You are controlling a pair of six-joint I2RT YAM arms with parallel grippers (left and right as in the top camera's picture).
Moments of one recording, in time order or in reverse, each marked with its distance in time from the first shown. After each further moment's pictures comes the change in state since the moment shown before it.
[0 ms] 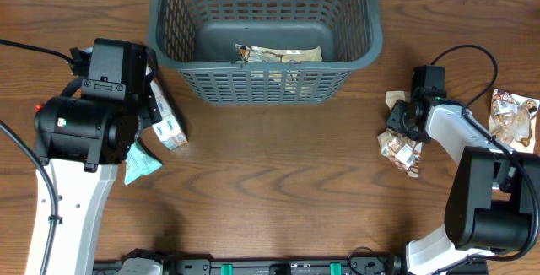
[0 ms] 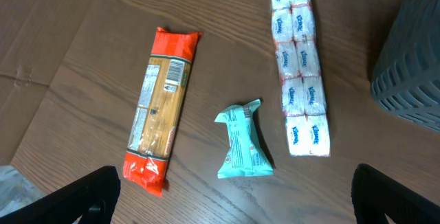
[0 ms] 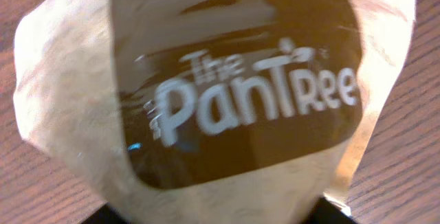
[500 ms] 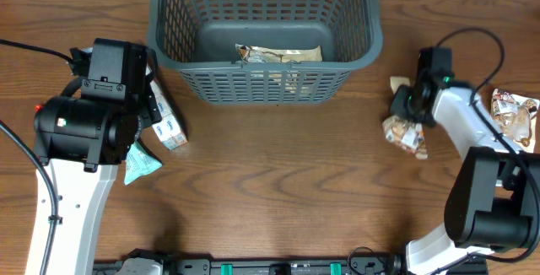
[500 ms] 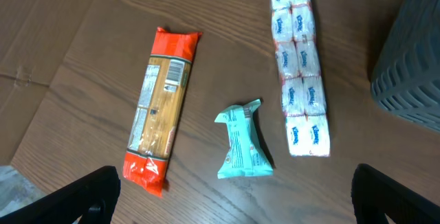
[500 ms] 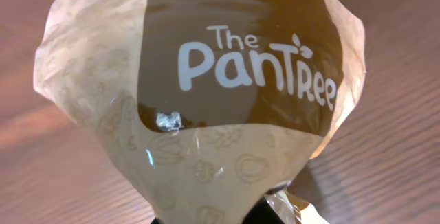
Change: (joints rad) left arm 0.000 0.000 0.000 0.000 0.000 0.000; right arm 0.000 0.007 0.239 -0.206 -0.037 -0.045
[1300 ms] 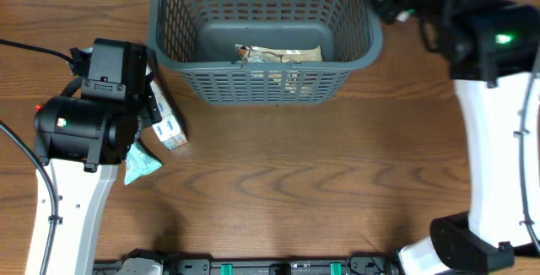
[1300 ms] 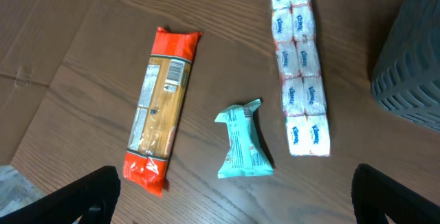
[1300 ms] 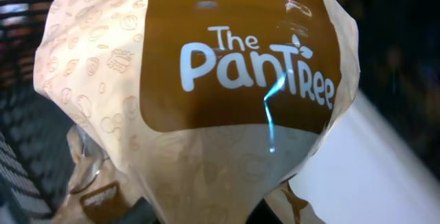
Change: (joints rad) left arm 0.000 0.000 0.000 -0.001 0.000 0.000; right arm 0.379 -0.045 1.044 -0.283 -0.312 -1.106
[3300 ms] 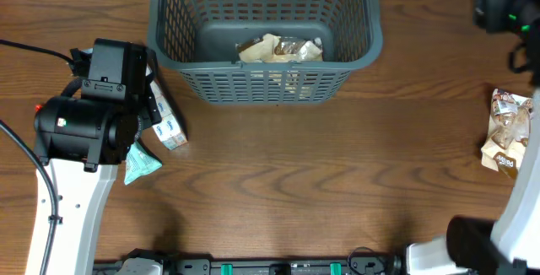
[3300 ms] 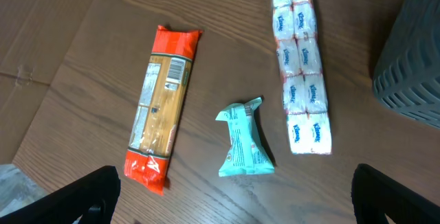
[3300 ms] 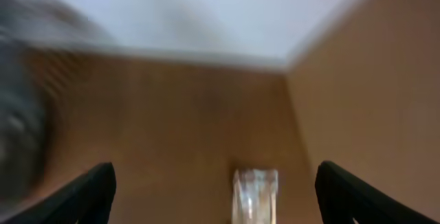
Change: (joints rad) left arm 0.000 0.000 0.000 -0.006 0.000 0.000; right arm -0.421 -0.053 0.085 -0.368 0.502 0.561
